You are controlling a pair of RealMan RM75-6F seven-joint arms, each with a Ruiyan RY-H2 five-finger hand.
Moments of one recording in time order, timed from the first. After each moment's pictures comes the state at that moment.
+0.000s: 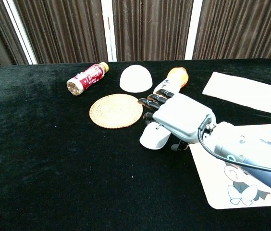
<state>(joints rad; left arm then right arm) -0.02 -1.27 0.01 -1.24 1.58 1.60 -0.28 0.72 -1.92 0.11 -1.01 -1.56 1.07 -0.57</state>
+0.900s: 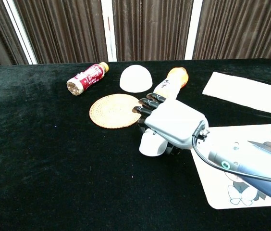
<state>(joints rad) -0.02 -1.26 0.01 -1.25 1.58 1.59 -0.30 0.74 -1.96 0.06 -0.94 -1.62 1.12 -0.48</state>
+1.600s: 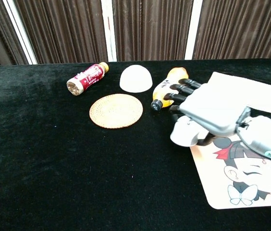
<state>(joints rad) -0.02 -1.26 0.01 -1.27 1.58 1.59 -0.27 0.66 -1.80 0.03 -1.03 -1.63 1.22 -0.48</state>
